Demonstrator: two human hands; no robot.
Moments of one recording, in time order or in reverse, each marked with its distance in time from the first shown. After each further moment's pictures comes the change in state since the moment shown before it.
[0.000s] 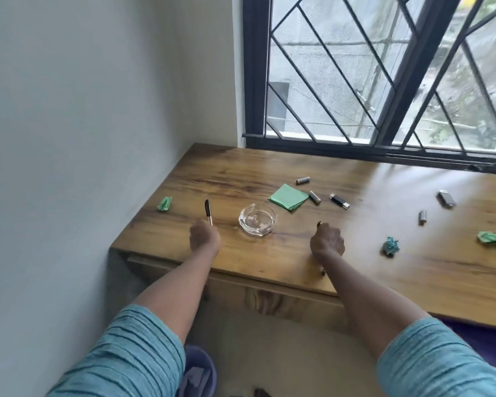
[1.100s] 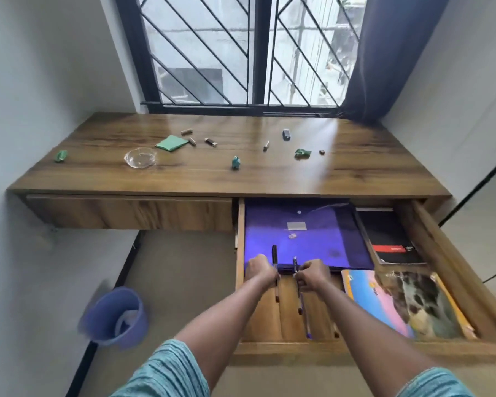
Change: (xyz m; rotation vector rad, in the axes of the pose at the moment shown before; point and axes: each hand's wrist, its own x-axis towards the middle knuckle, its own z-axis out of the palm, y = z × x) left_hand -0.510 -0.061 0.200 0.237 -0.661 0.232; right_hand -0.163 0.455 -0.138 0.328 -0.315 0.238
